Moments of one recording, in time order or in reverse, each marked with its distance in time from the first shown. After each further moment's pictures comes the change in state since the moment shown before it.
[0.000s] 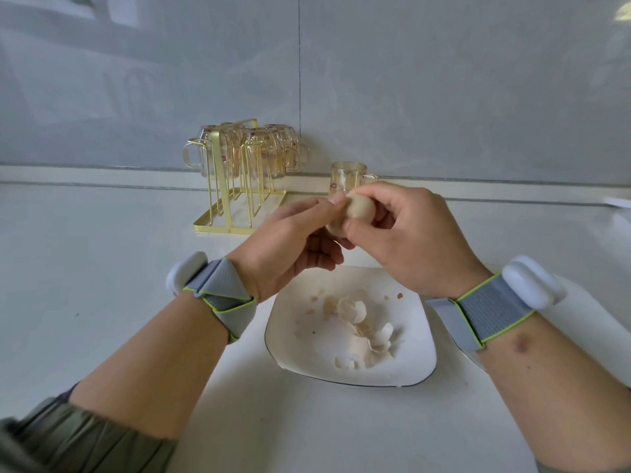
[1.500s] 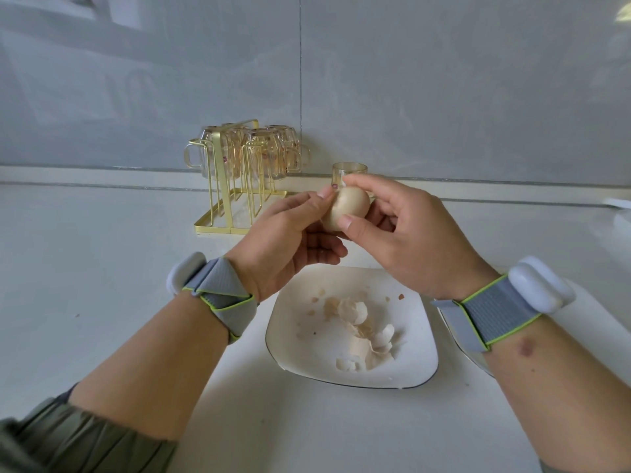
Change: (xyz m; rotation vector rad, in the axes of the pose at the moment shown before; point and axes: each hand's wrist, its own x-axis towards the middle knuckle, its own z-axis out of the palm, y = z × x) left_hand -0.003 0.008 0.004 -0.103 0.093 0.001; right_hand 0.002 0.007 0.001 -0.019 -0.020 -0.033
